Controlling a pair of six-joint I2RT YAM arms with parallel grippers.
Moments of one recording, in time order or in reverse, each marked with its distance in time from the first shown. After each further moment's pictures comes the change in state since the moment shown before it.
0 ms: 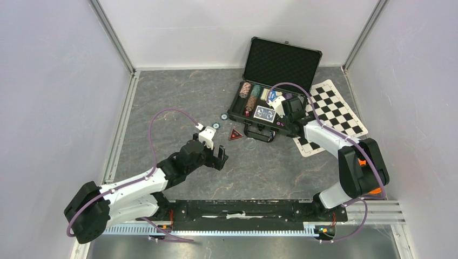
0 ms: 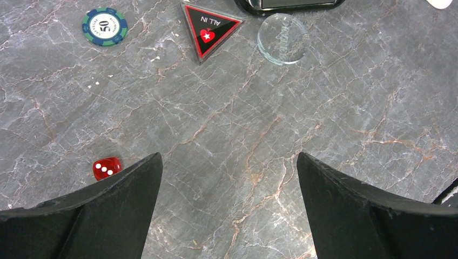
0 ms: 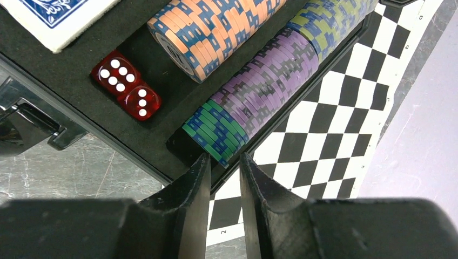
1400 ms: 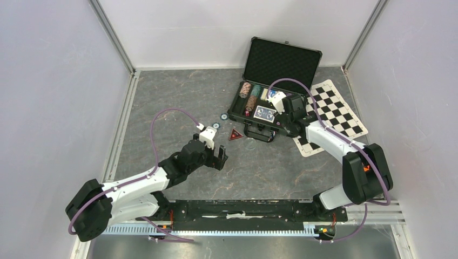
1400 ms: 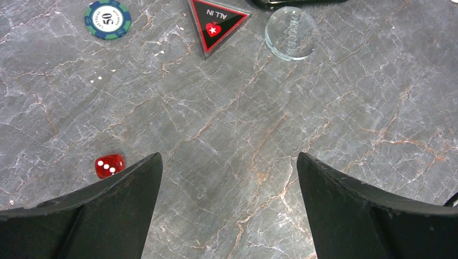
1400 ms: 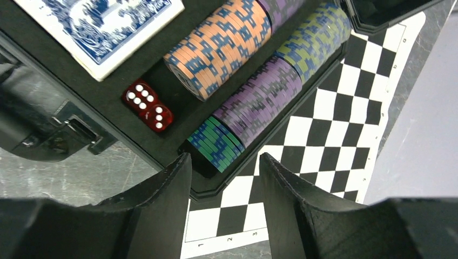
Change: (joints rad) left arm 0.000 0.030 0.004 -0.002 -0.011 0.000; right arm 0.021 -0.050 0.014 0.013 -0.024 0.040
